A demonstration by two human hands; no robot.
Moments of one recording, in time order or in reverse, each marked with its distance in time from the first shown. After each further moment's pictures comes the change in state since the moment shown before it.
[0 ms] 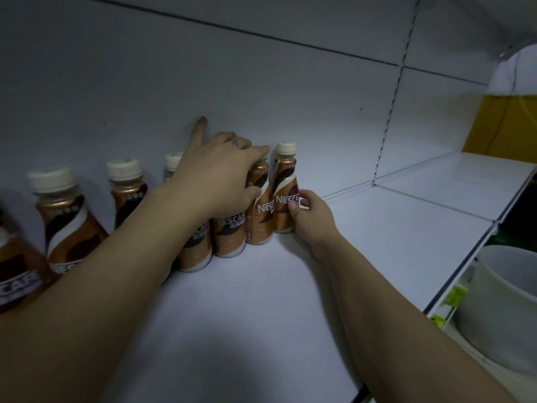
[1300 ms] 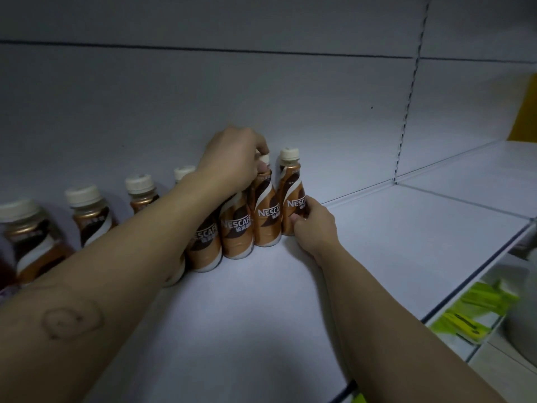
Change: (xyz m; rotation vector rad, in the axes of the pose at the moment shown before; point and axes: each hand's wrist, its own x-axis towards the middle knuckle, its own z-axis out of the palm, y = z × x) left_hand 0.038 0.012 -0.009 -0.340 0.026 -0.306; right_hand -0.006 0.002 0.000 -0.128 -0.051 -0.045
